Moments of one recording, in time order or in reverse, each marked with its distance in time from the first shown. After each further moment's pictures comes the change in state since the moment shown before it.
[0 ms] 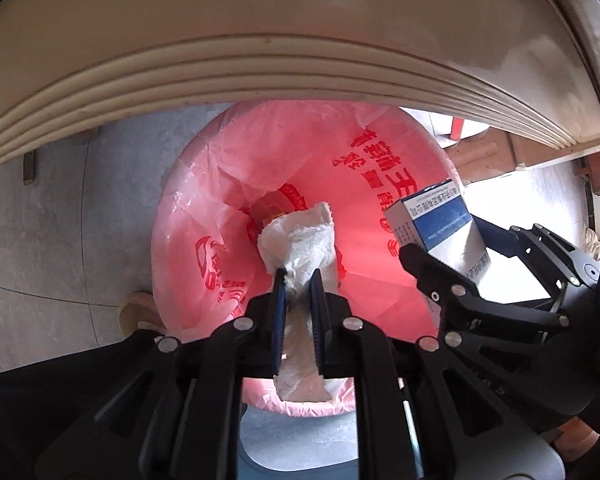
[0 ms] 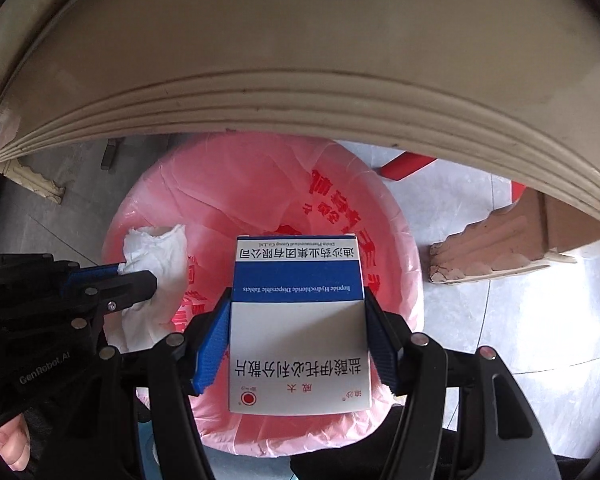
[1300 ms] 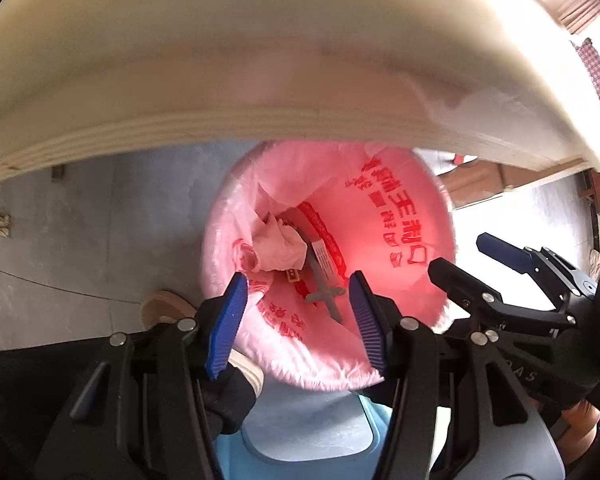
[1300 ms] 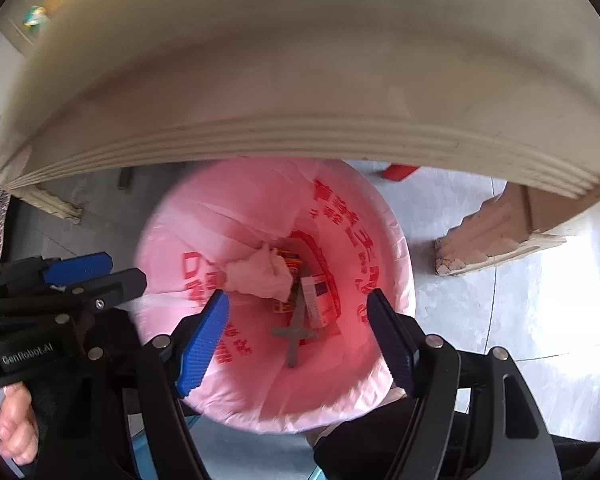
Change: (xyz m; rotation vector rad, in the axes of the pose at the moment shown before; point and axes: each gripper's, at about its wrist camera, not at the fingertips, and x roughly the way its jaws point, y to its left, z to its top) left arm -0.070 0.012 -0.021 -0.041 -0.106 0.036; right arm -0.059 -0.003 -0.013 0.060 -0.070 0.062
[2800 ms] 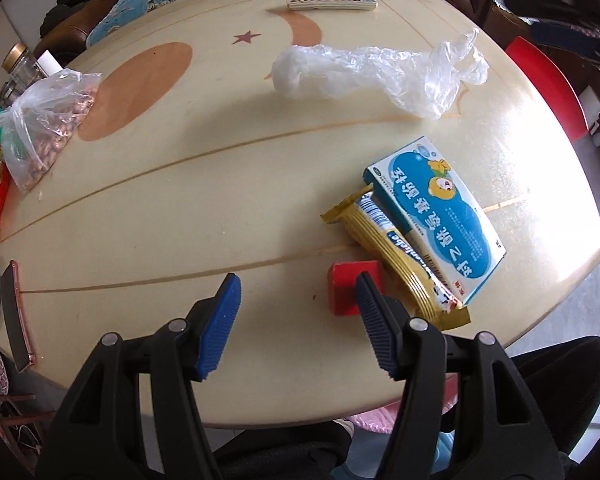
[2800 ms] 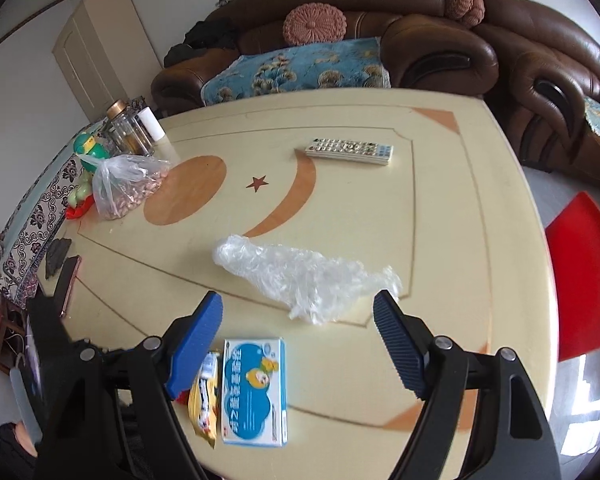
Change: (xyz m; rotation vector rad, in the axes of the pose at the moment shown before) left arm -0.124 0.011 0.161 0.181 -0.125 0.200; right arm -0.160 0.027 0.300 -0.110 -0.277 0.093
